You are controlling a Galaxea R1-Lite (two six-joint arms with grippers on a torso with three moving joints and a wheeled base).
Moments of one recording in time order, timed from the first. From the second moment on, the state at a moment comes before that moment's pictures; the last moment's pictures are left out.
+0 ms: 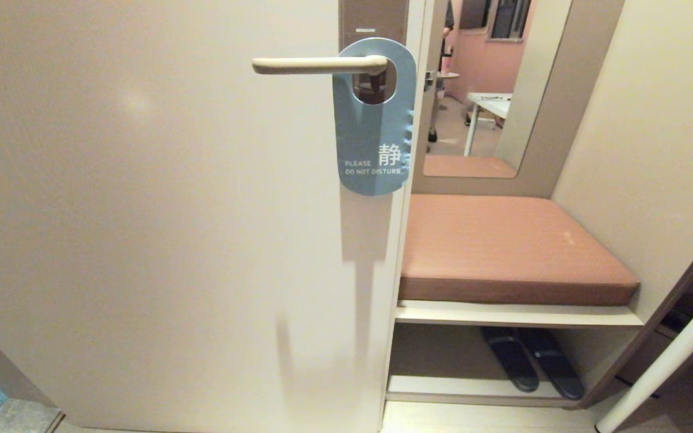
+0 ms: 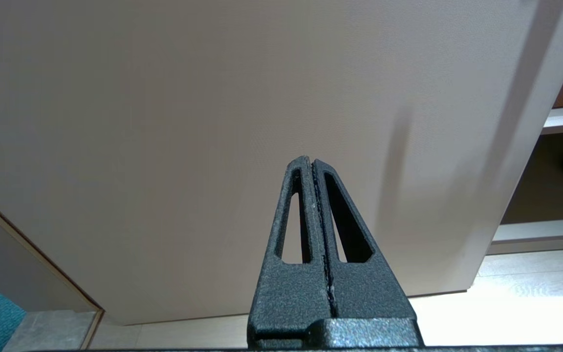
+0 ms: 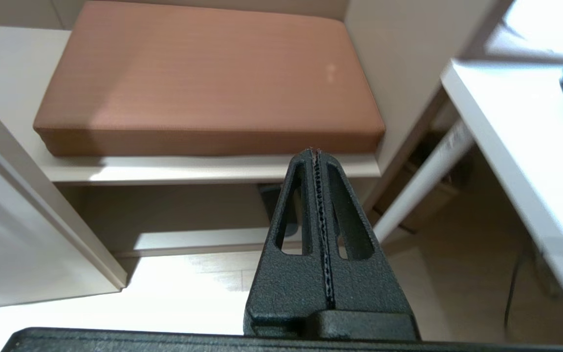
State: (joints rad) left arm 0.01 0.00 0.00 0.00 -0.03 0.11; right arm -0.24 0.83 -0.83 0.25 0.00 -0.11
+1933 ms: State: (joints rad) left arm 0.01 0.00 0.00 0.00 -0.03 0.11; right arm 0.12 1.50 -1.17 -0.02 0.97 -0.31
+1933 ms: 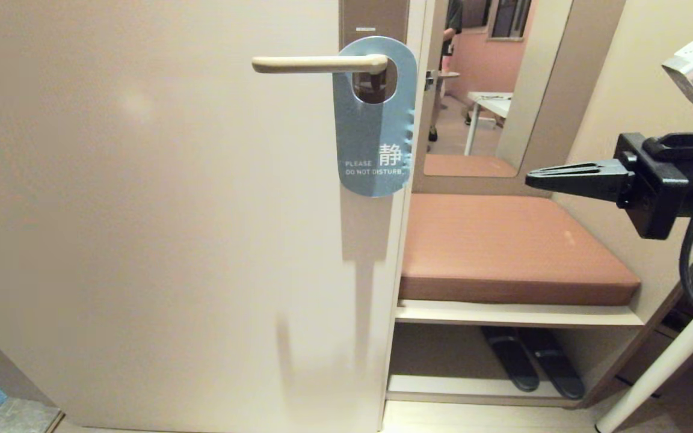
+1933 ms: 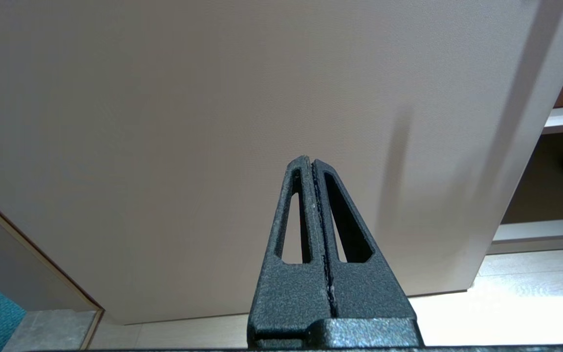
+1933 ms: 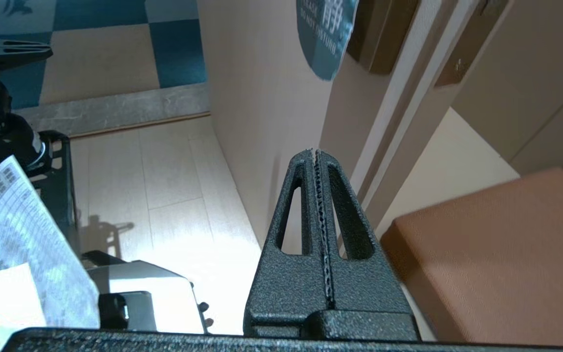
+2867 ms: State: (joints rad) left arm 0.01 0.00 0.00 0.00 -0.03 0.11; right arm 0.27 1.76 -1.36 -0.25 0.99 -0.32
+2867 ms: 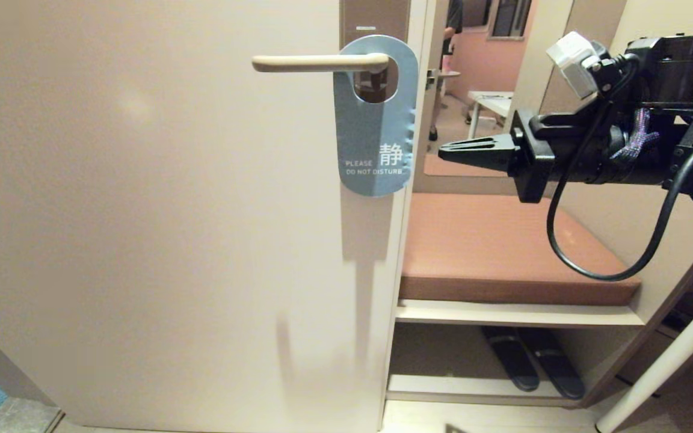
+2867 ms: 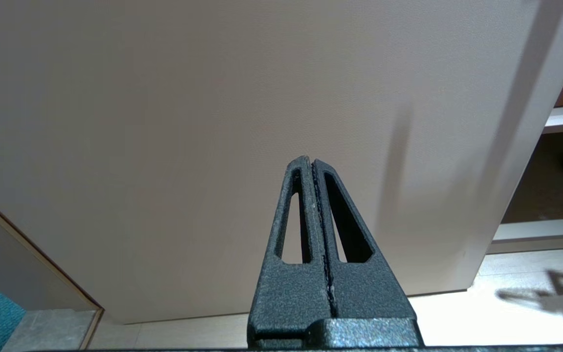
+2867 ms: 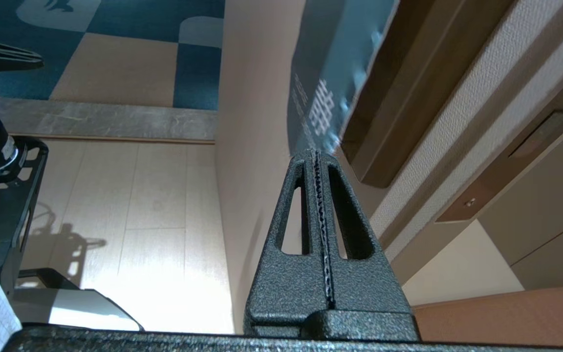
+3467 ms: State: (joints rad) left arm 0.01 0.00 0.00 0.00 -0.03 0.11; right arm 0.28 1.79 -1.39 -0.25 1.00 -0.31
